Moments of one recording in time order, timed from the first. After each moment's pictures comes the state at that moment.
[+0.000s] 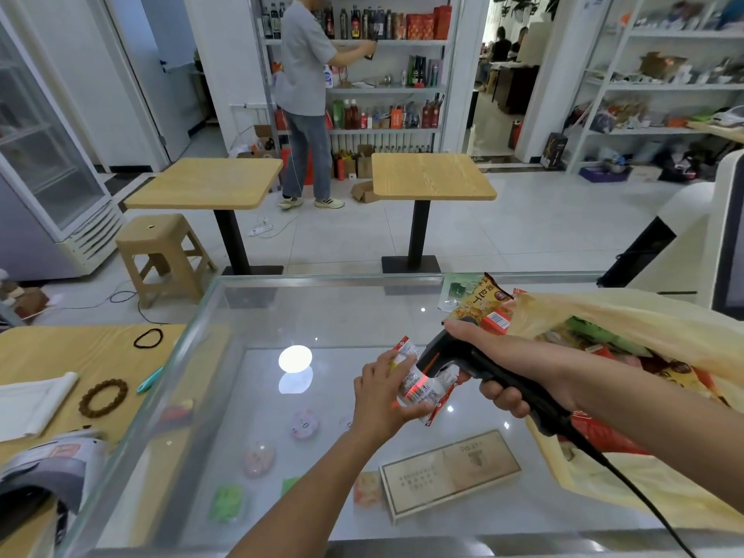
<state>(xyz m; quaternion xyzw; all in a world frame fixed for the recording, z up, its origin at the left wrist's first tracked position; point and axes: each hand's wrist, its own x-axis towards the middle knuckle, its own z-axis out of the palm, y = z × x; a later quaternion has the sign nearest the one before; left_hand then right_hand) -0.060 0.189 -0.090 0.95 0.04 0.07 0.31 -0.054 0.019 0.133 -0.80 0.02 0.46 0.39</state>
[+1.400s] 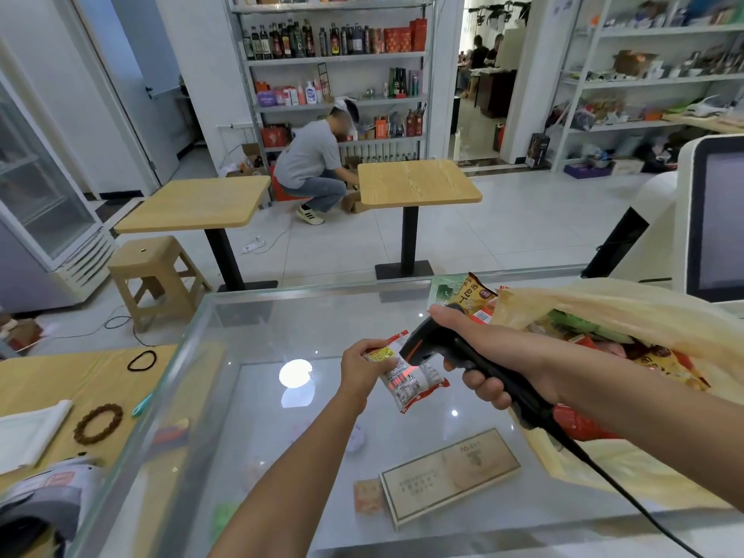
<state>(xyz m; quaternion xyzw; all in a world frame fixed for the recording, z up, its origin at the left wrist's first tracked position) -0.030 0.199 -0.039 0.71 0.24 0.05 0.66 -0.069 0.015 0.149 -0.78 0.01 0.43 0.45</state>
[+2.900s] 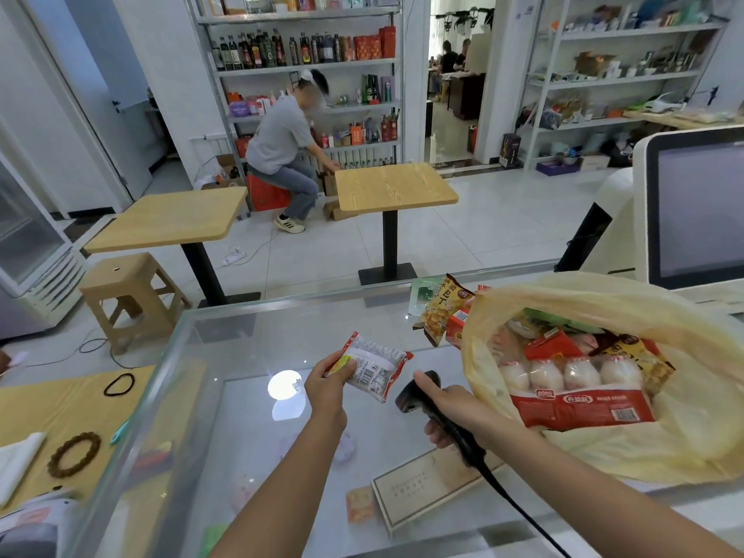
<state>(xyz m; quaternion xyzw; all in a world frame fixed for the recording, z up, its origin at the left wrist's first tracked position) -0.037 0.212 -0.064 0.52 0.32 0.14 0.78 -0.044 0.016 -0.007 -0.78 0.09 0.34 0.52</state>
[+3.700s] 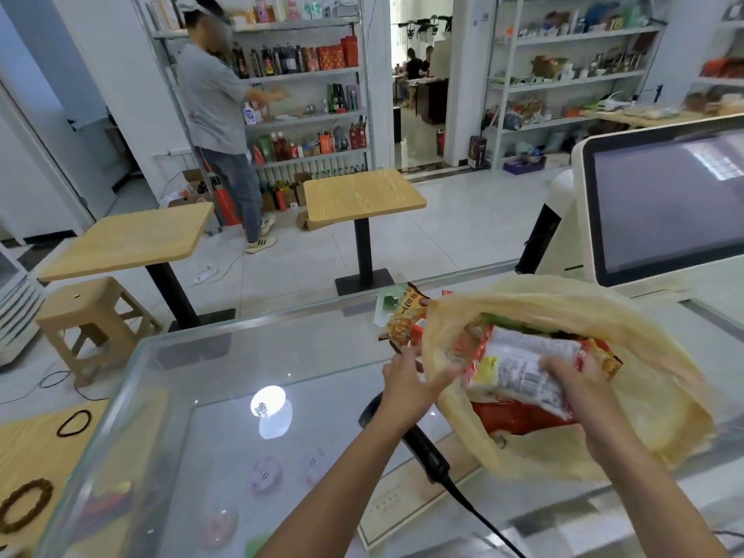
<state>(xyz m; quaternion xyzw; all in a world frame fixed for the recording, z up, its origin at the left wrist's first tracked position) -0.031 0.074 0.003 0.85 0.04 -0.04 0.52 -0.052 -0.134 0.036 -0.73 0.17 -0.01 0.66</state>
